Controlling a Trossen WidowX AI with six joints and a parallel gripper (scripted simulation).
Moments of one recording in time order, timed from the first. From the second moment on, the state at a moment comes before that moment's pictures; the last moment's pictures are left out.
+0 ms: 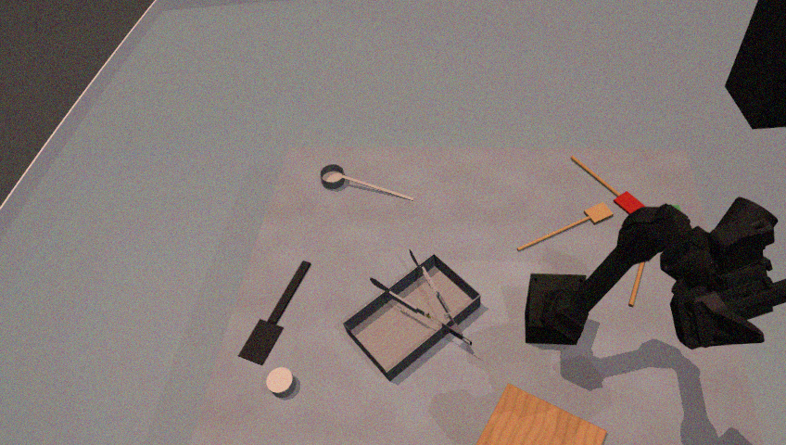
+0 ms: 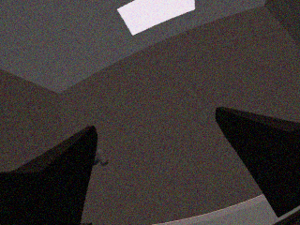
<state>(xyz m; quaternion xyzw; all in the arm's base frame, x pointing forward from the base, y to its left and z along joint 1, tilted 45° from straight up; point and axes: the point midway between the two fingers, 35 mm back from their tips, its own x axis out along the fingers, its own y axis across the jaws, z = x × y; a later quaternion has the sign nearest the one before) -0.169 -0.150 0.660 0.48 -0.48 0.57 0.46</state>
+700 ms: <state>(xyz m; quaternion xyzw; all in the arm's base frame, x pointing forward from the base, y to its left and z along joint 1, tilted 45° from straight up) -0.015 0.015 0.668 0.41 -0.34 0.47 0.70</state>
